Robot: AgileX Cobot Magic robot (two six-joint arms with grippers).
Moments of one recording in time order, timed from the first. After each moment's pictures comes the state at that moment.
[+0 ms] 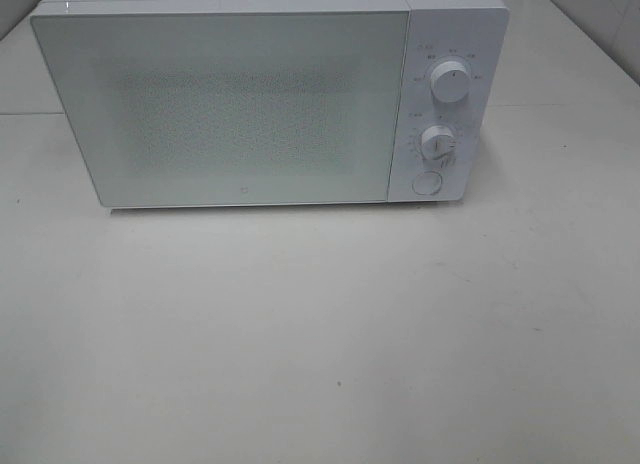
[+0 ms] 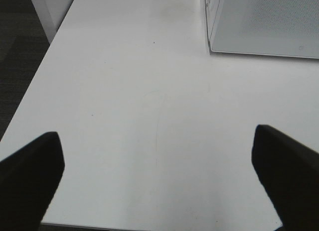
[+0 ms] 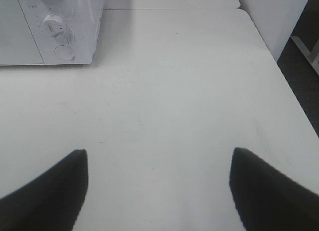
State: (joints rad) left arm -0.01 0.00 -0.52 0.05 1.08 -0.09; right arm 0.04 0.00 -0.50 -0.12 1.00 0.08
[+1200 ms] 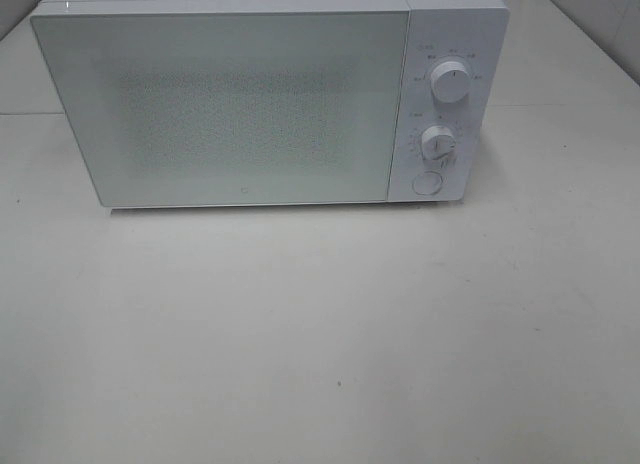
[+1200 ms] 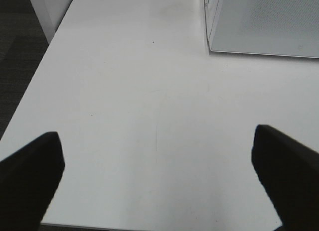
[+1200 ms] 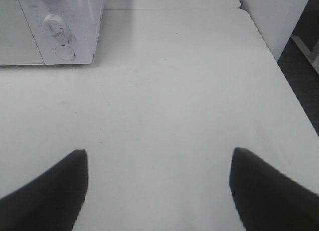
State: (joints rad) left arm -0.01 0.00 -0.52 0.05 1.08 -0.09; right arm 0.04 0.00 -0.50 -0.12 1.00 0.08
